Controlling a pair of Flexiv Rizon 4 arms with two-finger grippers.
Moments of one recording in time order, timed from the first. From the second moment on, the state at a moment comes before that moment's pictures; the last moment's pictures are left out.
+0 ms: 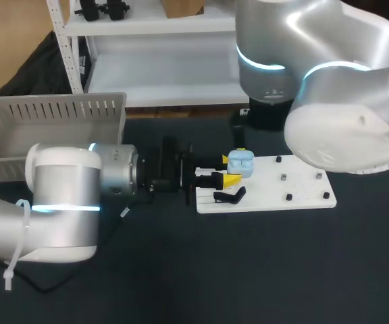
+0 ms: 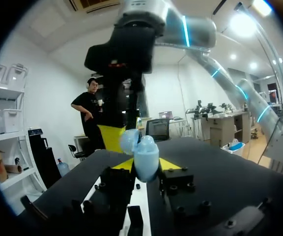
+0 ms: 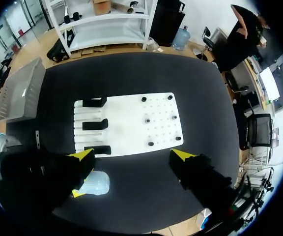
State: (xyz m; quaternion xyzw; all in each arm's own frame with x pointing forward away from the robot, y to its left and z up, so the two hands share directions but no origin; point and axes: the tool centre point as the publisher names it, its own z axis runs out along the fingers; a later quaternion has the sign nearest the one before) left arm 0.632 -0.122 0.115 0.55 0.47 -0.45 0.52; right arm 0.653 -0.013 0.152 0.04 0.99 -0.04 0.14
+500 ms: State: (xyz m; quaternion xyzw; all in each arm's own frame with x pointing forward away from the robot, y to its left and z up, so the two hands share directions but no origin) left arm 0.632 -0.122 0.115 0.55 0.47 -0.45 0.52; right arm 0.656 -0.015 0.178 0.06 0.98 -0.02 0.19
